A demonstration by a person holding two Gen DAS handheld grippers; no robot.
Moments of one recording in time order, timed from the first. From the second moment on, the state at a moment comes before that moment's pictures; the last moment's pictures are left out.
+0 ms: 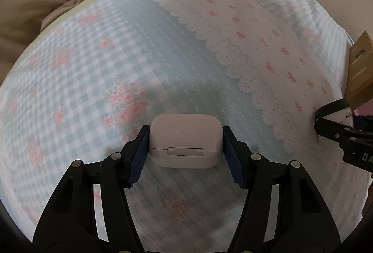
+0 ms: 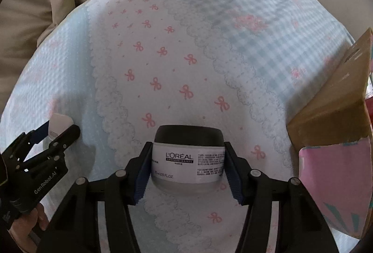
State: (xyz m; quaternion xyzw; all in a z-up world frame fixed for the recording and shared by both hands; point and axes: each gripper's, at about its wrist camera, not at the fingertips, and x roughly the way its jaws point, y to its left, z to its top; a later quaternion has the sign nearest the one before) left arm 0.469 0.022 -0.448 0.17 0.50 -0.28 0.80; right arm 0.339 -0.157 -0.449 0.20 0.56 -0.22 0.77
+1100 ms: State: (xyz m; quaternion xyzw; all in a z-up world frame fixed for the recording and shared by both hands) left arm 0.277 0.020 -0.197 0.09 0.47 -0.30 0.82; right arm 0.188 -0.172 -0.222 0.23 0.53 -0.16 0.80
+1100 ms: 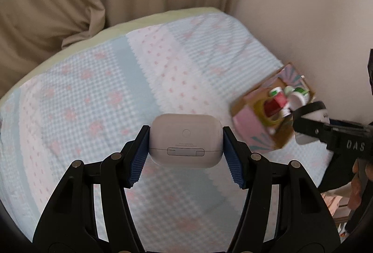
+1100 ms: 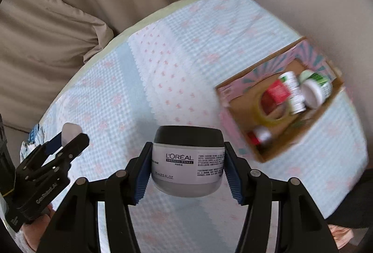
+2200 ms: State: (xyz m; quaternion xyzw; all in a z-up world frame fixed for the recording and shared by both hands) left arm 0.191 -0.275 -0.265 0.08 0.55 -0.26 0.79; right arm 0.191 -0.473 -0.239 0.17 0.58 -0.07 0.79
